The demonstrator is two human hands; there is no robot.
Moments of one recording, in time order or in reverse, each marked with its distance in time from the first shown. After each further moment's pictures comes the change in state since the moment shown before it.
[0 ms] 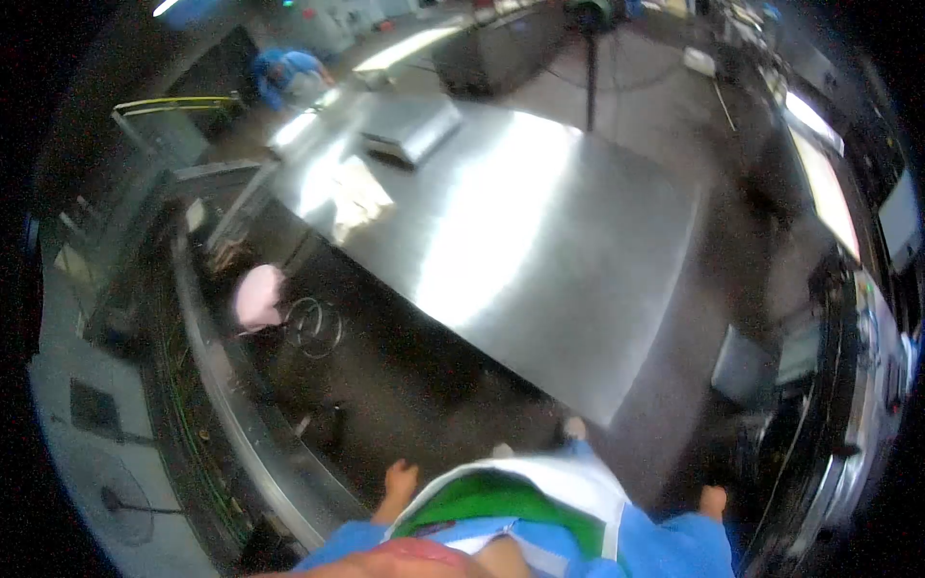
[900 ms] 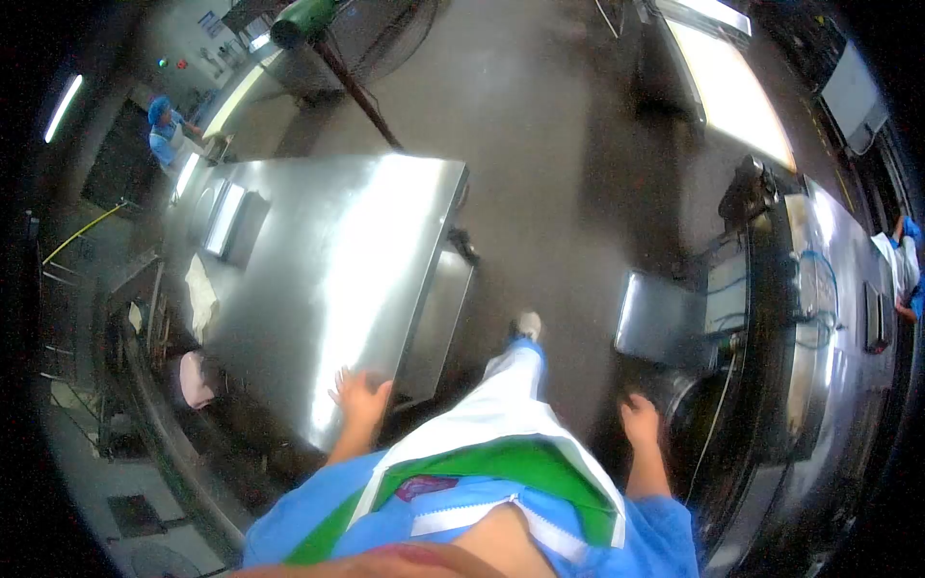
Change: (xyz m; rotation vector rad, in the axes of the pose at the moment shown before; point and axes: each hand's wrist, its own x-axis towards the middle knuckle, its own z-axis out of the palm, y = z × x) left_hand -0.219 0.569 0.306 0.705 0.129 0.604; right_hand 0.250 0.136 -0.210 0.983 0.106 0.145
